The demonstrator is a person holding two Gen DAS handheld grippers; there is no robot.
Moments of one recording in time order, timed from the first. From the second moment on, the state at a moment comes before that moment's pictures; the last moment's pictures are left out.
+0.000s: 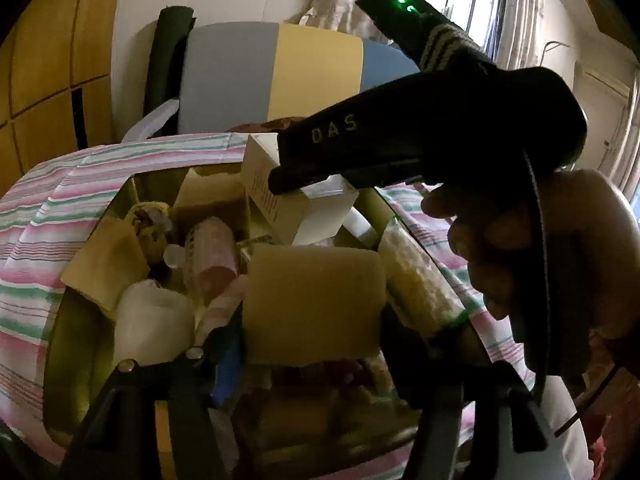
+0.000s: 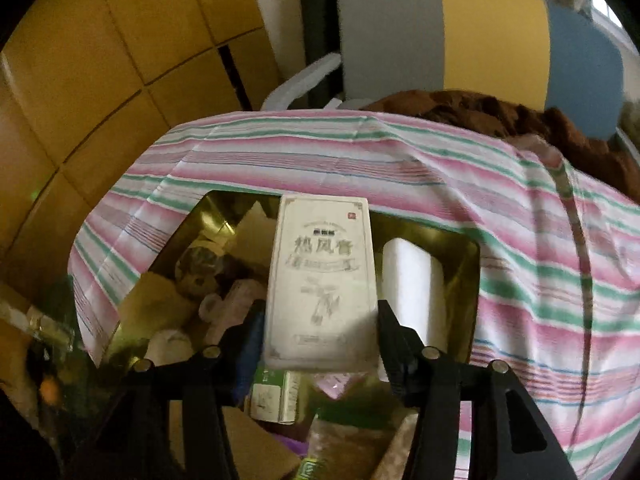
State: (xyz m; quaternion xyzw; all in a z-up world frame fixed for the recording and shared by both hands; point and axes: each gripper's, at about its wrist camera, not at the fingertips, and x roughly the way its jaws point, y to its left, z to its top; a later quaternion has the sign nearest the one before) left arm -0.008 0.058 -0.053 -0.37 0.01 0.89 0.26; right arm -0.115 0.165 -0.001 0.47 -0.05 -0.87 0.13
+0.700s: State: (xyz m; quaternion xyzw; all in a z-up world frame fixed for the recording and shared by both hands) left arm 0.009 0.012 -0.024 -0.35 -0.09 0.91 0.22; right arm -0.114 0.156 0.002 0.46 -0.08 -0.87 0.19
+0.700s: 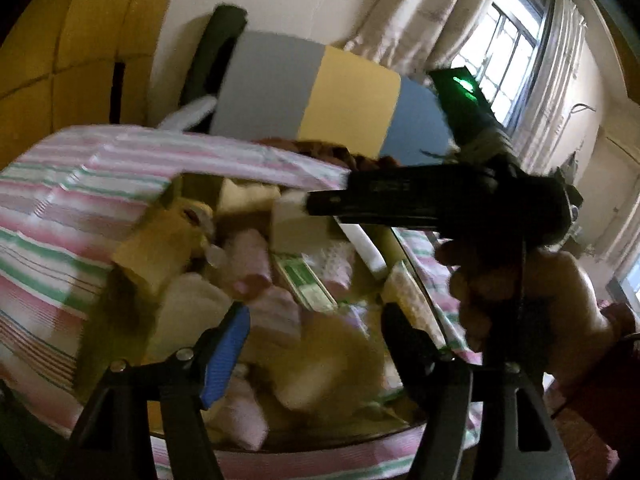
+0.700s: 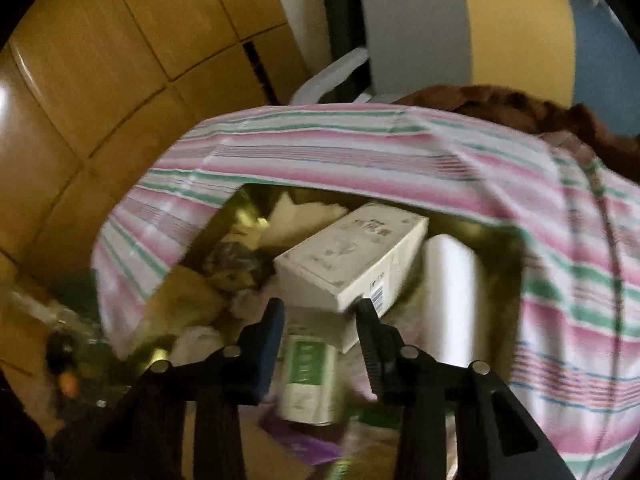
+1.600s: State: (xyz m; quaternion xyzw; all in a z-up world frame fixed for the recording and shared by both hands) left arm 0.015 -0.011 0.004 -0.37 -0.09 0.92 0.04; right arm -0.060 0.192 0.026 0.43 -0.08 -0.89 0.15
